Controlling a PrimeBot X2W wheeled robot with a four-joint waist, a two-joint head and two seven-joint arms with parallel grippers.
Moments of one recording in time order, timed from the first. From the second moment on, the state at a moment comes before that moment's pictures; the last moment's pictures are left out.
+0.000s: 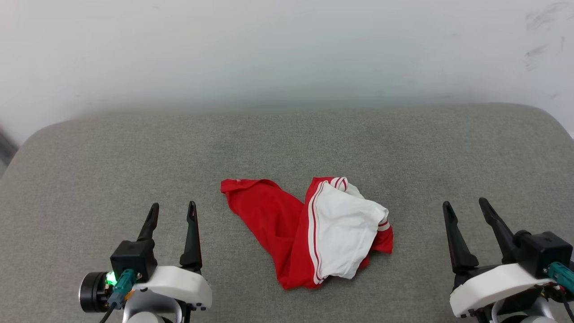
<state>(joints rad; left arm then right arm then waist) -0.11 0.28 -0.32 0.12 -0.40 0.24 -0.23 0.01 -0.05 -0.02 -0.05 0.13 0.13 -0.02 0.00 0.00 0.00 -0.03</state>
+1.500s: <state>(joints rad) -0.48 0.19 -0.70 0.22 -0.46 -0.06 0.37 -0.06 -0.05 0.02 -0.07 0.13 0.13 0.00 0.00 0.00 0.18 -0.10</state>
